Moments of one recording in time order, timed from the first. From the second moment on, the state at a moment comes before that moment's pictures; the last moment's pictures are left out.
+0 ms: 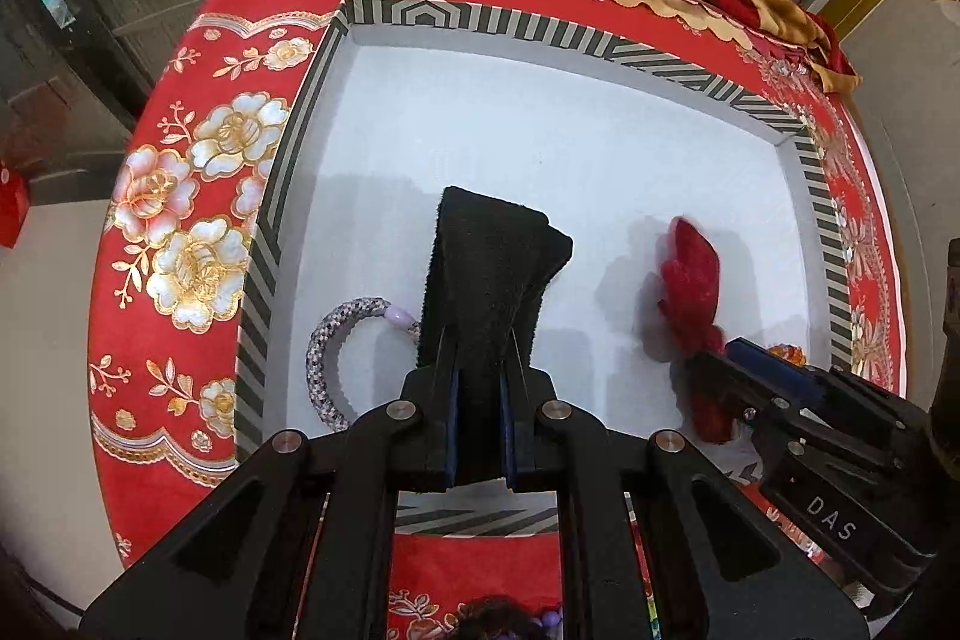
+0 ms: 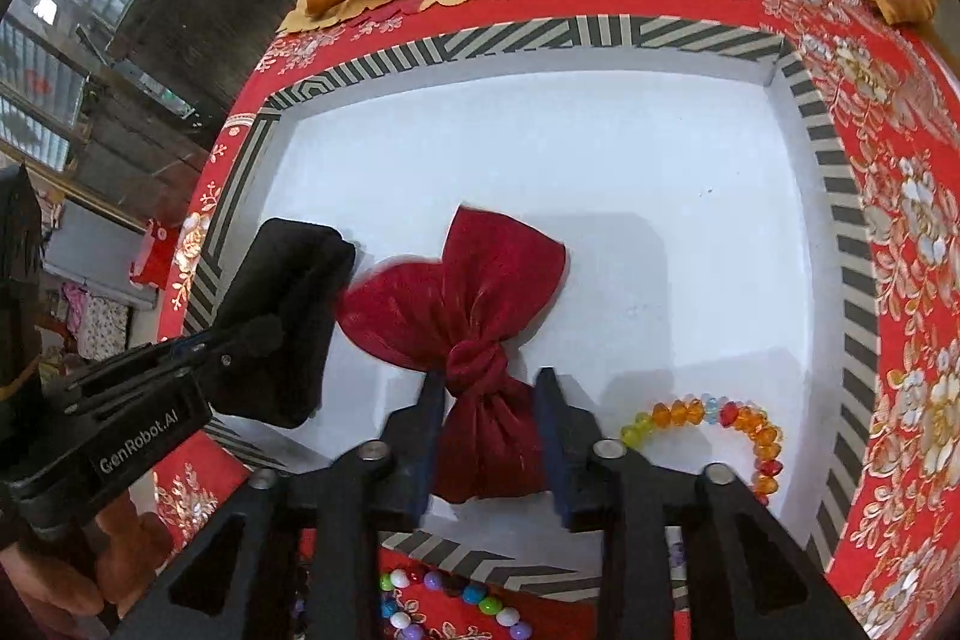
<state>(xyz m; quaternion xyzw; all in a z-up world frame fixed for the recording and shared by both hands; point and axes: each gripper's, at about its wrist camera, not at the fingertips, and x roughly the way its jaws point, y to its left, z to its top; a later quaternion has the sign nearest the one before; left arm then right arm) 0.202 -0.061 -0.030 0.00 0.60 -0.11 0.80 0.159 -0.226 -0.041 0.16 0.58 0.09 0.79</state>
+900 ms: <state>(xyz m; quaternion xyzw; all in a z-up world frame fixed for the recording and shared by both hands) 0.133 -0.052 0.029 0.00 0.55 -0.10 0.83 0.064 -0.242 0.052 0.19 0.49 0.11 0.84</state>
